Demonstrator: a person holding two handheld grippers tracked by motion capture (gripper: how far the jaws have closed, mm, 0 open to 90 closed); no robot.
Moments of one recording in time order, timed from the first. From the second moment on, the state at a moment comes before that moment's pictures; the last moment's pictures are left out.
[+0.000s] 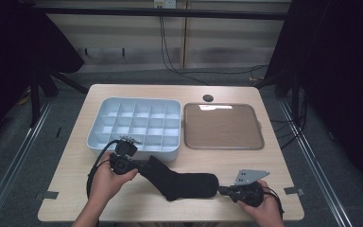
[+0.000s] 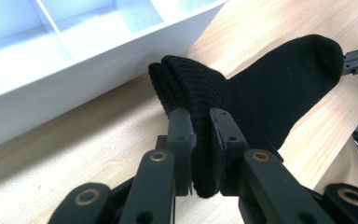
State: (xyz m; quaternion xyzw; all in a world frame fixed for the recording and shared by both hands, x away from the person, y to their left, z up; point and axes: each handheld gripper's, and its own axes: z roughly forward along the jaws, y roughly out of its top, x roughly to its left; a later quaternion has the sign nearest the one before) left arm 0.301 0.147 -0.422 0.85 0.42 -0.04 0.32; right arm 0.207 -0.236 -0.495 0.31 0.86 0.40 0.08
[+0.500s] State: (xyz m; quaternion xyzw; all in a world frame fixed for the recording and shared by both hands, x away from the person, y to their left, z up) left arm 0.298 0.140 -0.407 0.85 0.41 -0.05 0.32; right arm 0.213 -0.222 -0.497 0.29 0.87 0.40 0.08
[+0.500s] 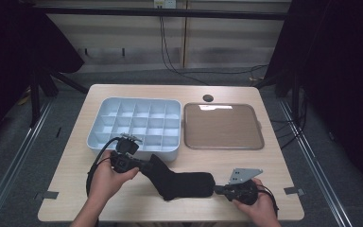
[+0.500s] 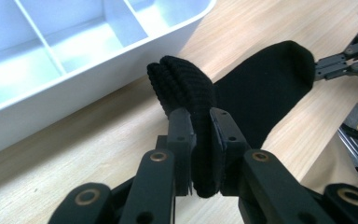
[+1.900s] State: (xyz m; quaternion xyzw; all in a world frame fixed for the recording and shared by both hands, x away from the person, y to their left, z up) left arm 0.294 0.147 -0.393 0.86 0.41 -0.03 0.31; right arm 0.241 -0.193 -0.498 0.26 0.88 0.39 0.08
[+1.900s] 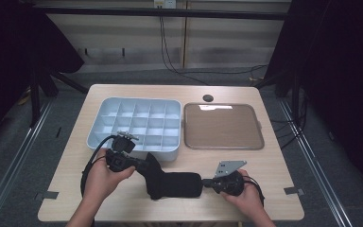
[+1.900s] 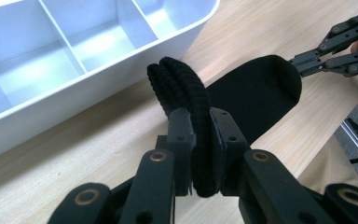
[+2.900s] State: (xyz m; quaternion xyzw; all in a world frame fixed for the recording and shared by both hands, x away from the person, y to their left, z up) left arm 0.288 0.113 -0.398 0.87 0.38 -0.05 0.30; right arm 0.239 -0.183 -0.498 0.25 0.88 0.40 0.07
